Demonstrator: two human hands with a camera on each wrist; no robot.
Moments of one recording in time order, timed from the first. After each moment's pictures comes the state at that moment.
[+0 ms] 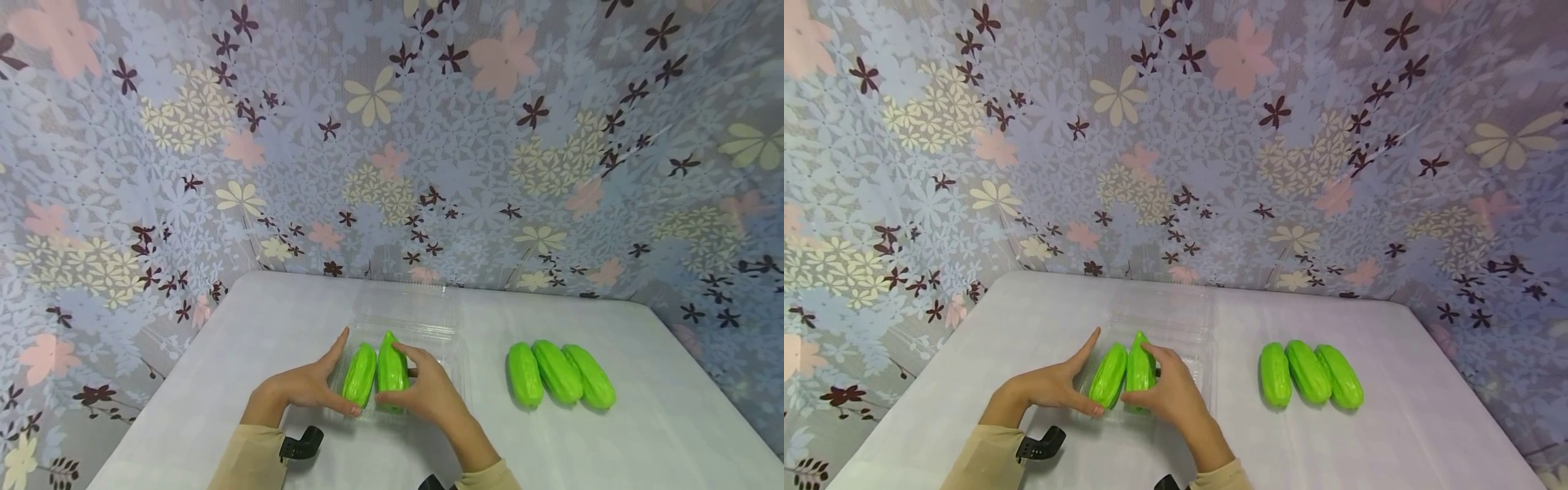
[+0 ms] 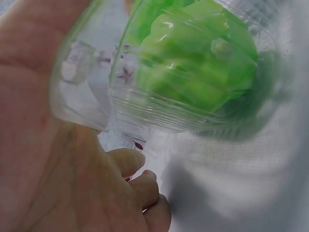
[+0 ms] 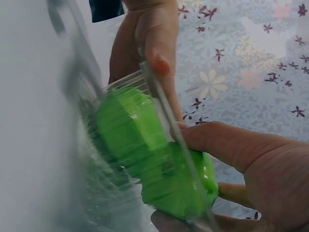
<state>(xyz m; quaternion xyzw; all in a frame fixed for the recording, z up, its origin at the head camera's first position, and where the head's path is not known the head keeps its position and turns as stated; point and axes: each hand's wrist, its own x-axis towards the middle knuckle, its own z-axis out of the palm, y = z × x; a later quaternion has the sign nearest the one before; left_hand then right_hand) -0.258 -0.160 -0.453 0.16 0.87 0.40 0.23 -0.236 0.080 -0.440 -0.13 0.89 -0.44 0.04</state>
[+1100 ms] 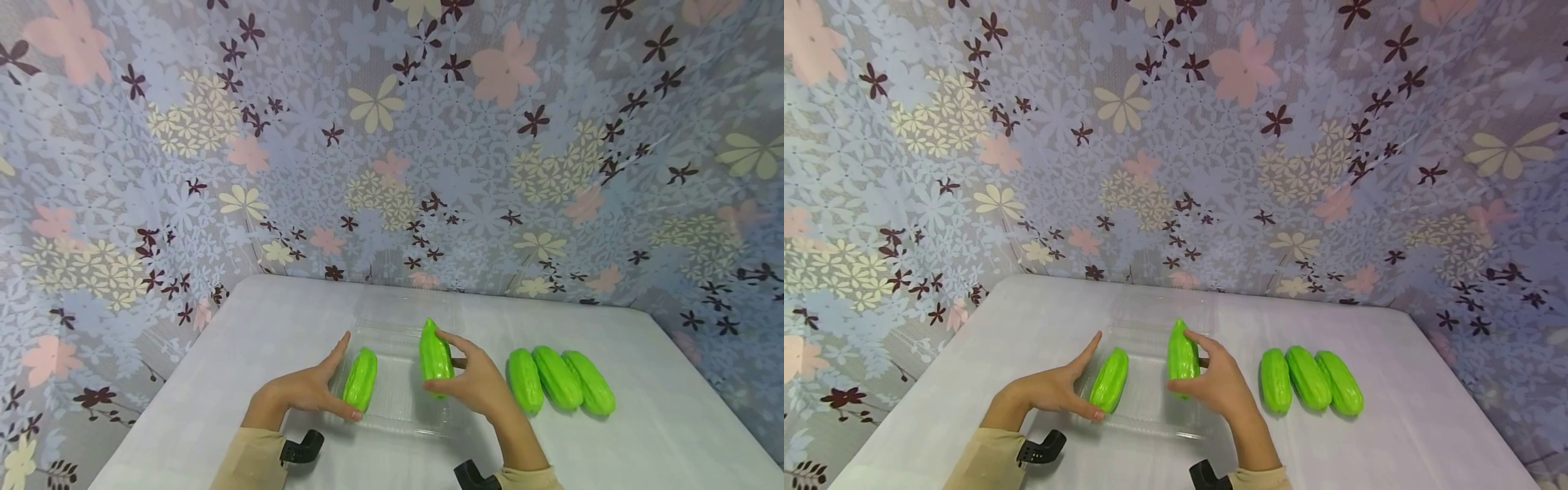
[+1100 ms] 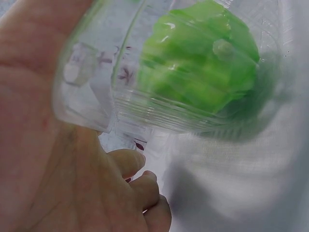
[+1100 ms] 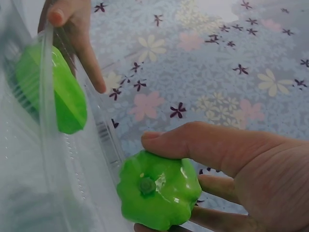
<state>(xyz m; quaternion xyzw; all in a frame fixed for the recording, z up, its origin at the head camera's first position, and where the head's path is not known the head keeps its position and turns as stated) -0.259 -0.161 -0.456 0.17 0.87 0.41 0.22 -0.241 0.138 -0.410 -0.05 0.87 -0.49 0.06</state>
